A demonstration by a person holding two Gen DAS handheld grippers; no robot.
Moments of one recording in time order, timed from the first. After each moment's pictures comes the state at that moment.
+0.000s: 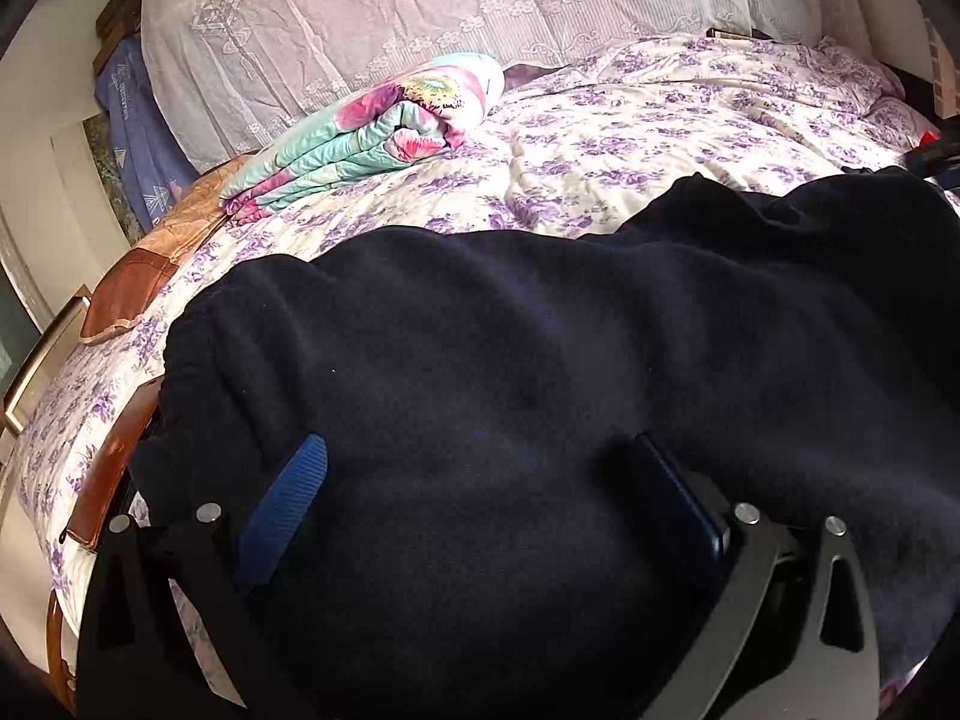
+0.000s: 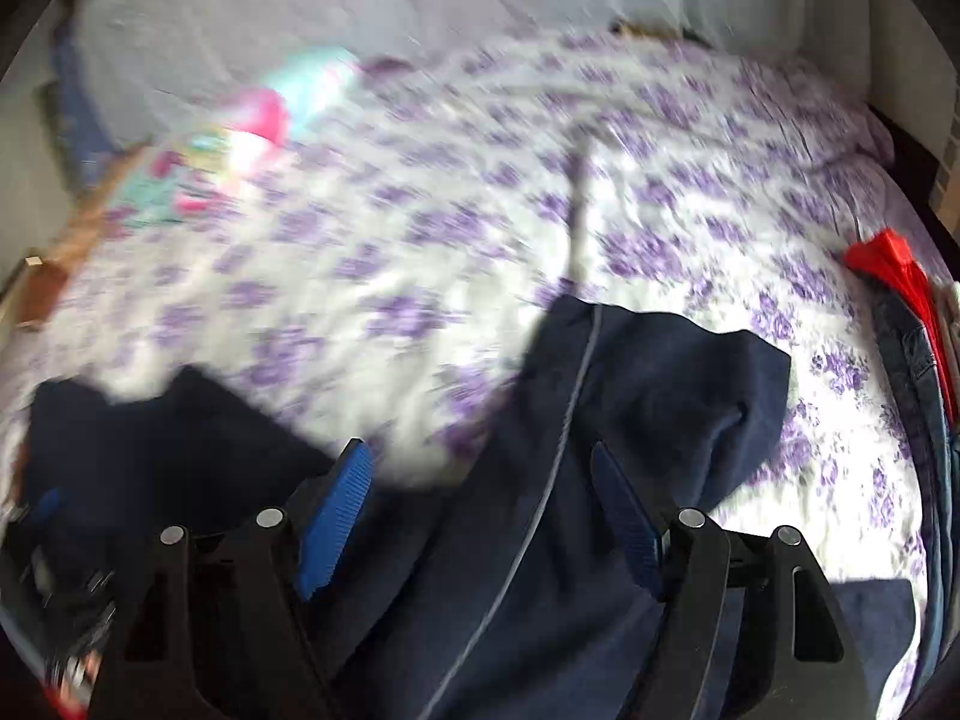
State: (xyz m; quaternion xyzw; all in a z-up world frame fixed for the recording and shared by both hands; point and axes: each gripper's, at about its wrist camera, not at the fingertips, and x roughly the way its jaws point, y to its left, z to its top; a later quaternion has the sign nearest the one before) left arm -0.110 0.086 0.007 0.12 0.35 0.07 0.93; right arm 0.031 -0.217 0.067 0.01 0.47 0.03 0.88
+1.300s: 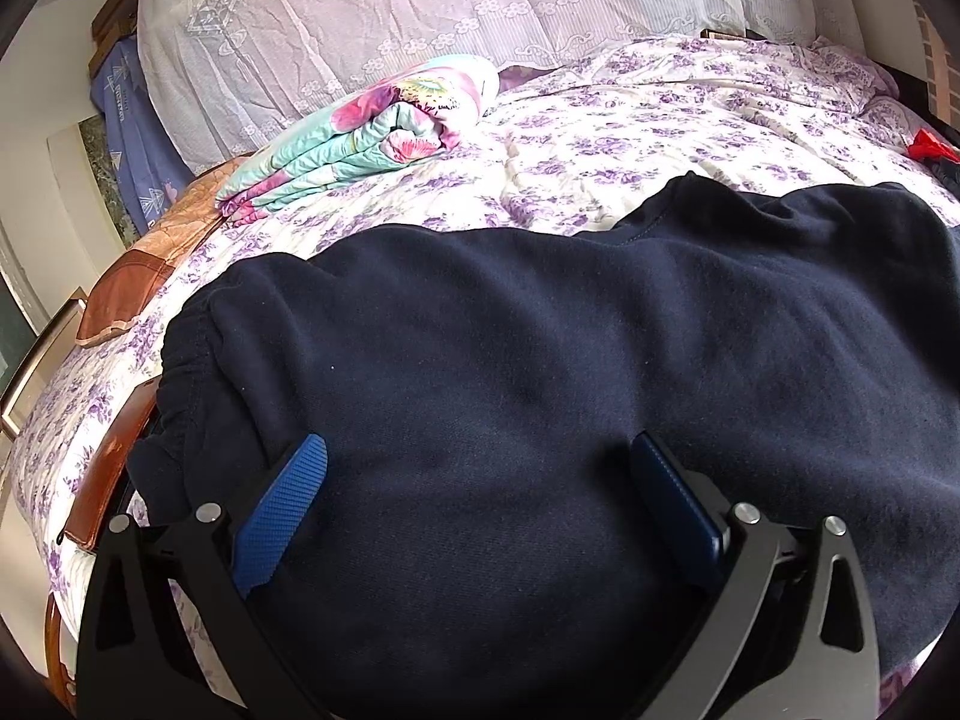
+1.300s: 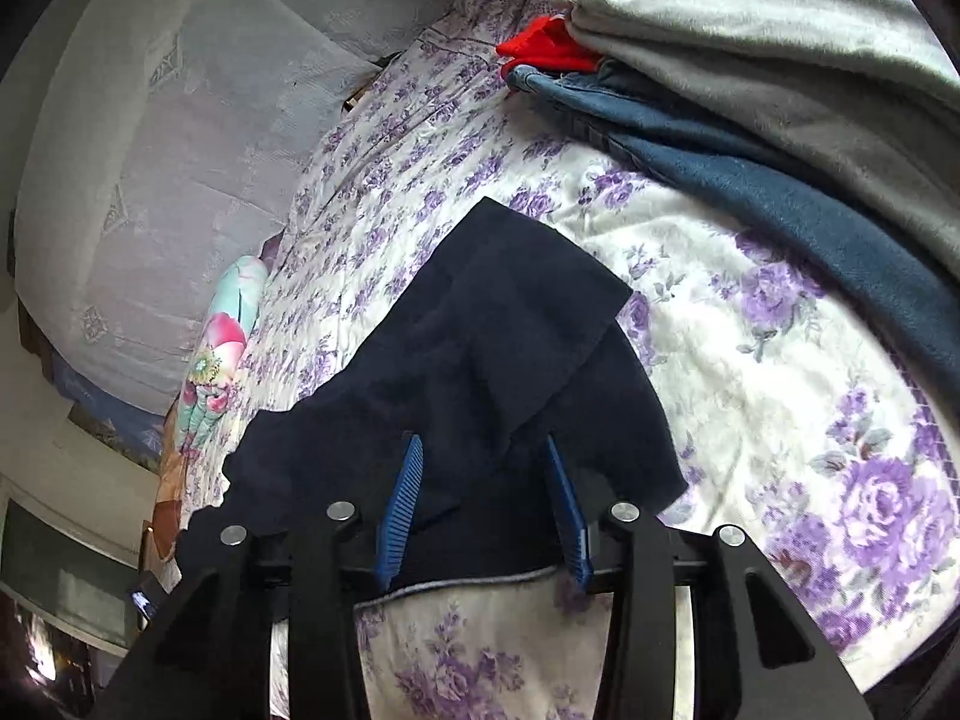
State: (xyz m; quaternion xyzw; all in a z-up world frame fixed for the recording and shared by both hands) left arm -0.113 0.084 0.009 0.12 0.35 0.06 0.93; right arm -0.186 -0.456 0.014 0.39 0.37 0.01 0.84
